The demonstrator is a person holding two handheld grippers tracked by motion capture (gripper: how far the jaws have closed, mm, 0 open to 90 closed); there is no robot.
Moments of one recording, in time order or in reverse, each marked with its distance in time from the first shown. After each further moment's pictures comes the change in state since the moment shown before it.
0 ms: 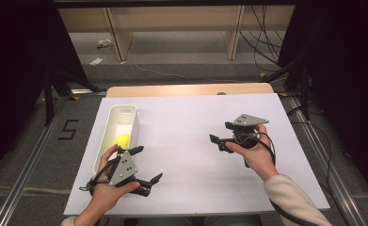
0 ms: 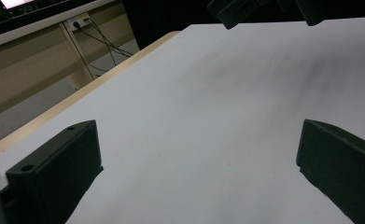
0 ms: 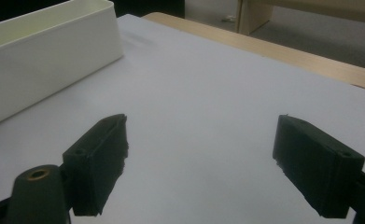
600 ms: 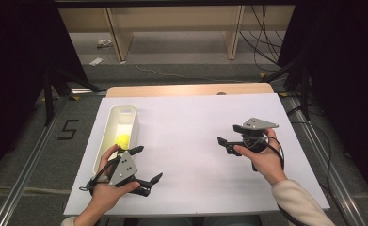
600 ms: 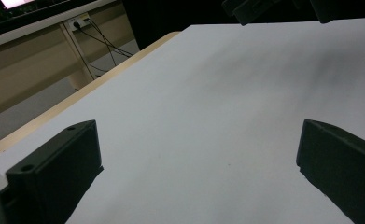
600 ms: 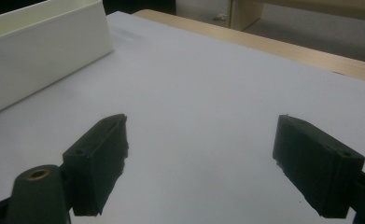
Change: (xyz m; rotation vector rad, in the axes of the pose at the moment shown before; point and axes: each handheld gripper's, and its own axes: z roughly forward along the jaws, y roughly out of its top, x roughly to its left) left arm 0.000 0.000 0.000 -0.002 0.000 -0.003; right arm -0.010 -0.014 -0.019 -0.001 -0.028 0.018
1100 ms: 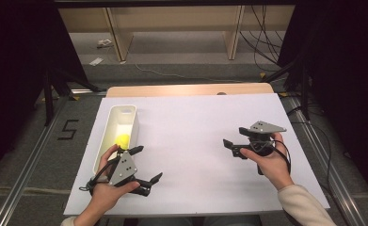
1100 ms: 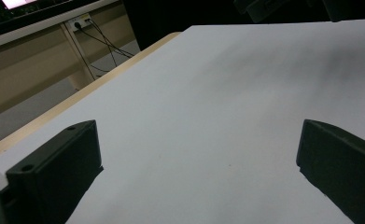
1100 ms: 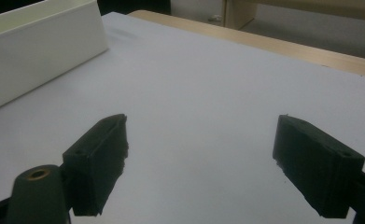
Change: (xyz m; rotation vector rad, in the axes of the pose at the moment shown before) left arm 0.000 0.000 0.000 -0.003 0.003 -0.001; right arm -0.005 -0.010 -0.016 -0.011 -0.017 0.016
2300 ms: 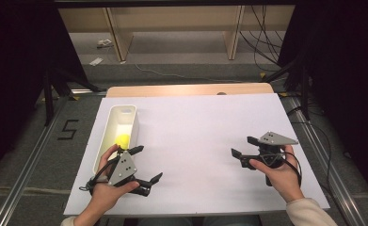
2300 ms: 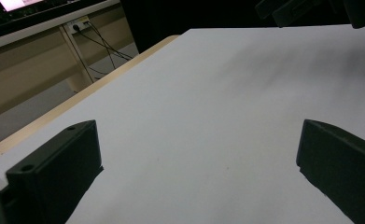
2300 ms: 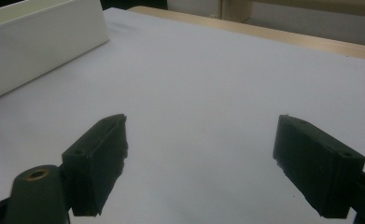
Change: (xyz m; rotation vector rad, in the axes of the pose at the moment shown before) left arm 0.000 0.001 -0.001 -0.012 -0.008 -0.001; right arm 0.001 -0.026 -0.026 -0.011 -0.011 0.017
